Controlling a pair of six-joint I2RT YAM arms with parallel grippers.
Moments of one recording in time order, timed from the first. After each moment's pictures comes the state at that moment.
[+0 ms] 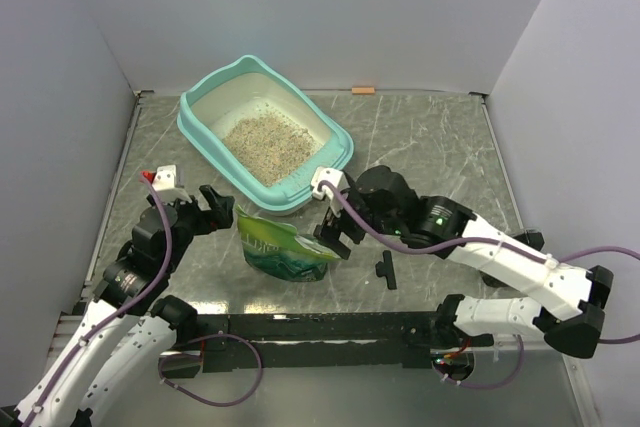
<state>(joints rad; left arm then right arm) -0.50 0.48 0.66 -0.46 -0.30 -0.47 1.00 1.09 1.17 -0.64 -0.07 -0.18</state>
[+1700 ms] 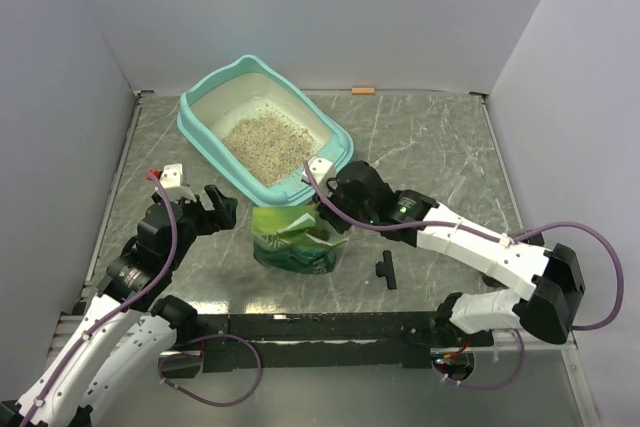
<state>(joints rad) -0.50 0.51 0.66 -0.47 -0.28 -0.47 0.91 1.27 1.06 -0.44 -0.04 -0.08</state>
